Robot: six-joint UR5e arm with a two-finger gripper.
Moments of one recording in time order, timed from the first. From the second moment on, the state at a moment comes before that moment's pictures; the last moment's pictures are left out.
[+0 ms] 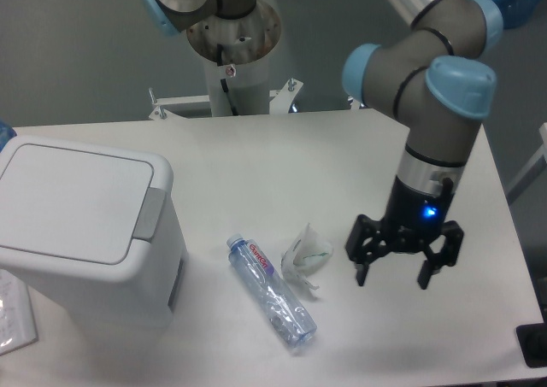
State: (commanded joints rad) arm 2.58 -1.95 -1.41 -0.92 0.96 0.40
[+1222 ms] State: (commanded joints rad) arm 2.36 -1.75 -1.58 -0.91 0.98 0.30
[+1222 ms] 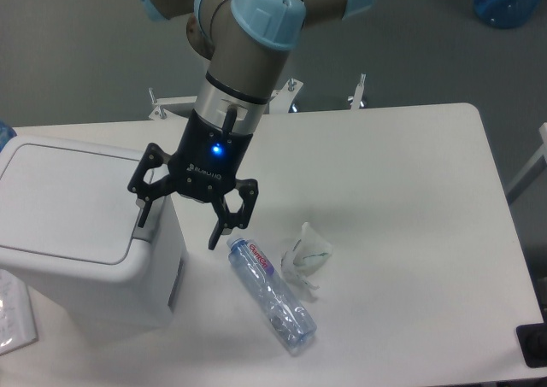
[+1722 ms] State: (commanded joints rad) arm 2.36 -1.71 -1.64 -0.91 0.98 0.32
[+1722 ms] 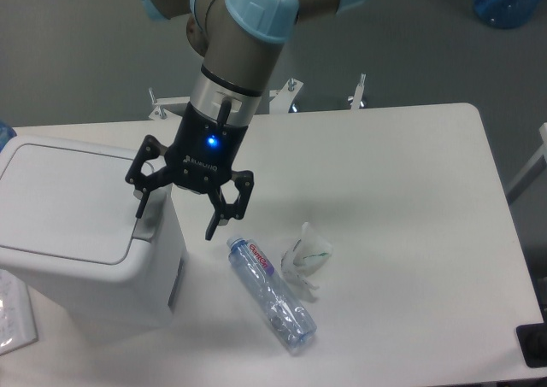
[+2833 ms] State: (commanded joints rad) arm 2.36 -1.73 -1.64 -0.89 1.02 0.32
